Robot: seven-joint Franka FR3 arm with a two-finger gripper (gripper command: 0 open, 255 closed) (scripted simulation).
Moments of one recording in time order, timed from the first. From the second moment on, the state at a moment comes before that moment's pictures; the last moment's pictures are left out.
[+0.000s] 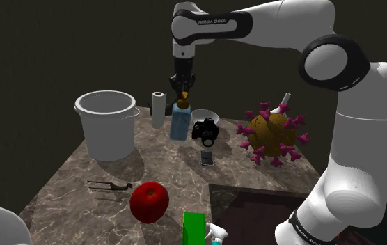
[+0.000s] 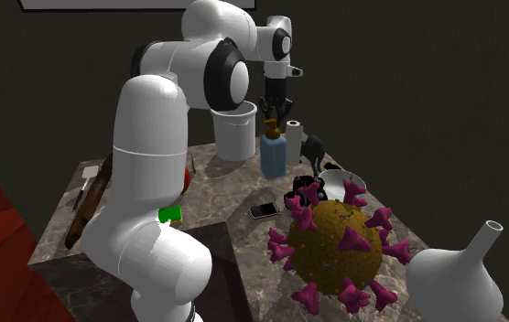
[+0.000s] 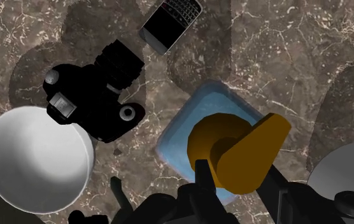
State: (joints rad) arm 0.01 0.36 0.03 -1.40 -0.04 1.65 0.11
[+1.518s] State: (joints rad) arm 0.11 0.02 0.10 -1.62 -0.01 1.52 0.29
